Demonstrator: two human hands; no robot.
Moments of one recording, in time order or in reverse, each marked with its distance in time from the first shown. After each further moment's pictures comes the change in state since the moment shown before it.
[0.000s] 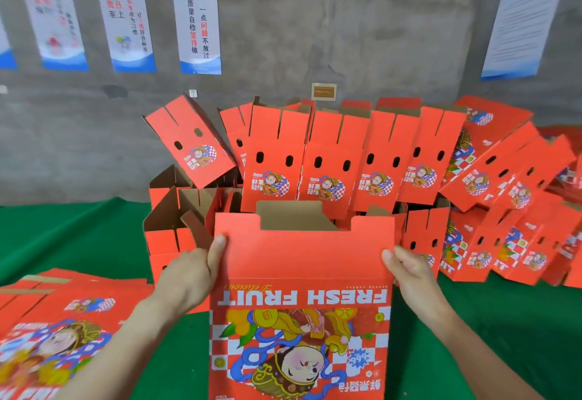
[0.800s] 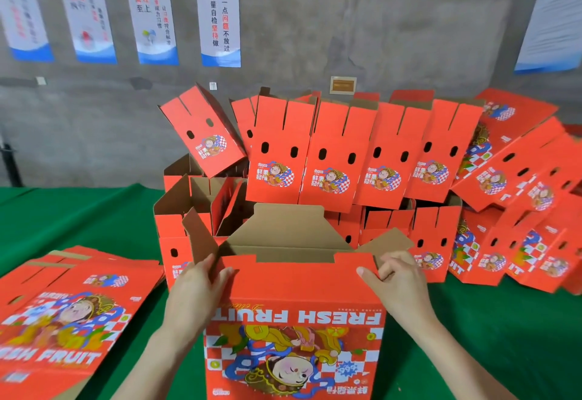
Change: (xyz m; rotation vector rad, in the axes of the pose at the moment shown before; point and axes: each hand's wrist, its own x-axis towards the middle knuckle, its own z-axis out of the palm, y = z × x) left_hand -0.053 0.018 0.033 -0.112 0.154 -0.149; right_hand -0.008 0.019 0.008 -0.495 0.160 -0.030
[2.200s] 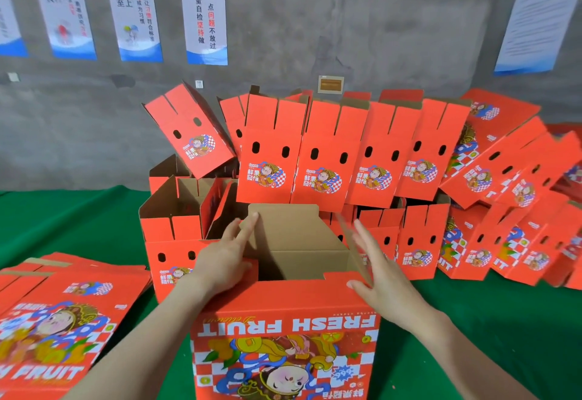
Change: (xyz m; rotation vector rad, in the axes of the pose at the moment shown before) left_hand 0.068 0.021 0.027 0.305 -0.345 0.335; right_hand 0.009 -0.007 -0.004 -0.006 -0.343 -0.275
